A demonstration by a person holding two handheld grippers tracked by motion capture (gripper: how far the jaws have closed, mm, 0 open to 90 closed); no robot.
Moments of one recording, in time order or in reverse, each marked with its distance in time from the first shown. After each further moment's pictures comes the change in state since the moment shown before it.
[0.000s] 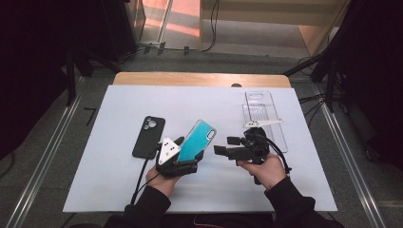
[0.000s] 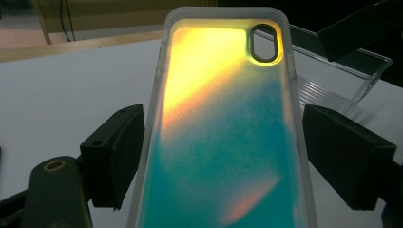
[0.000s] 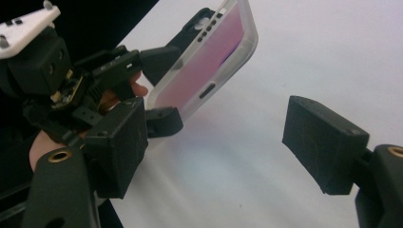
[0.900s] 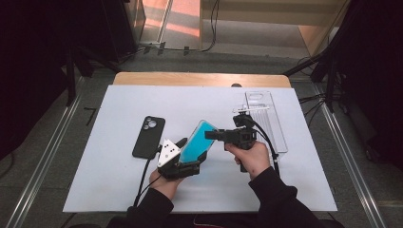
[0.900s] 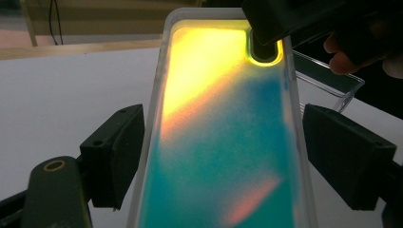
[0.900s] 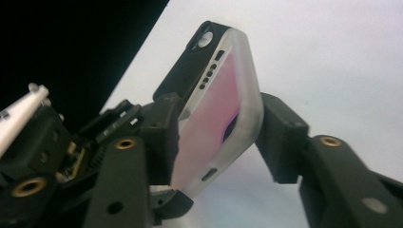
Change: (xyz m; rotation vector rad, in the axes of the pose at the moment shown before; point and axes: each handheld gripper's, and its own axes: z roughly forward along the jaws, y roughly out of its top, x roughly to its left) left arm -0.008 -0.002 0.000 -0.043 -0.040 -0.043; right arm -0.007 0.034 0.030 0.026 0.059 0.202
